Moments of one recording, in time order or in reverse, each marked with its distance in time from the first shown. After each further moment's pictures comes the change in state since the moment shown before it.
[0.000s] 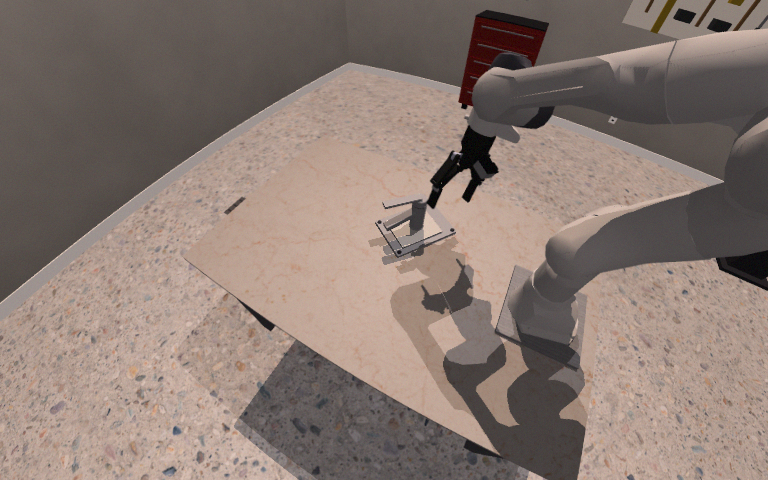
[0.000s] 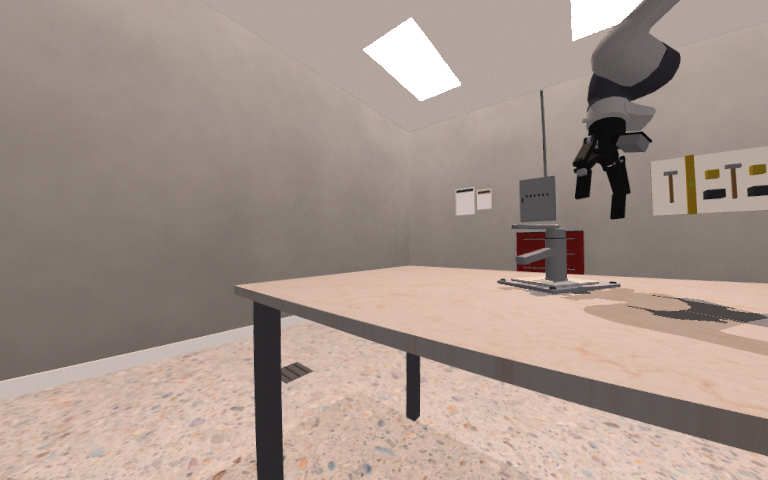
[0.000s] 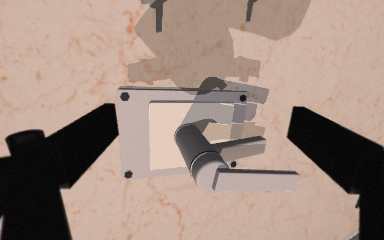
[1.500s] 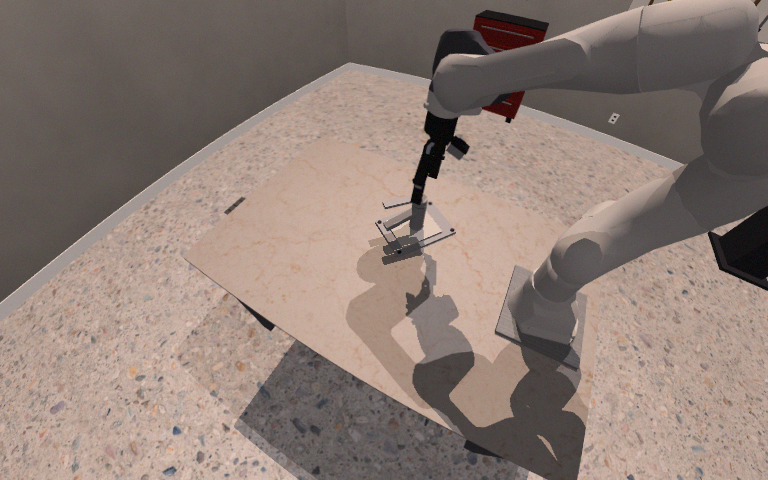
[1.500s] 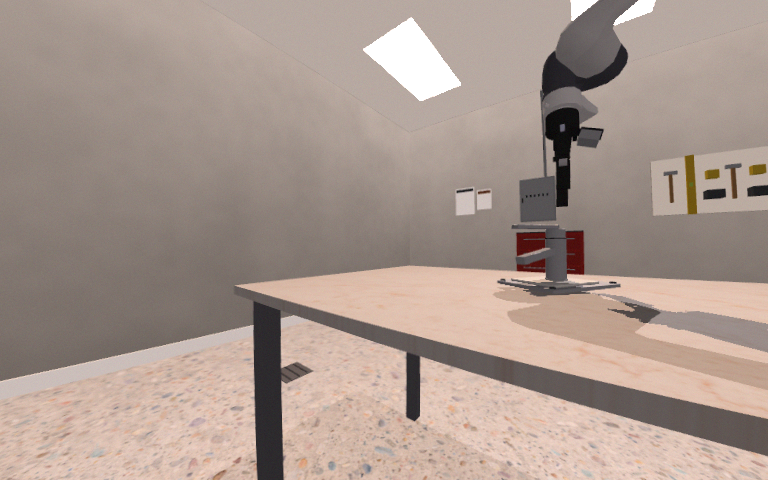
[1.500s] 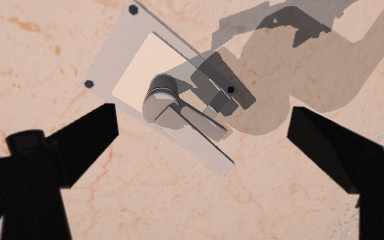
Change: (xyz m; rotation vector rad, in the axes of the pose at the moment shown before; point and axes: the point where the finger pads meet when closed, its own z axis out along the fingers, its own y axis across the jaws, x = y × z) arm -0.056 0.060 -0.016 0.144 0.055 -0.584
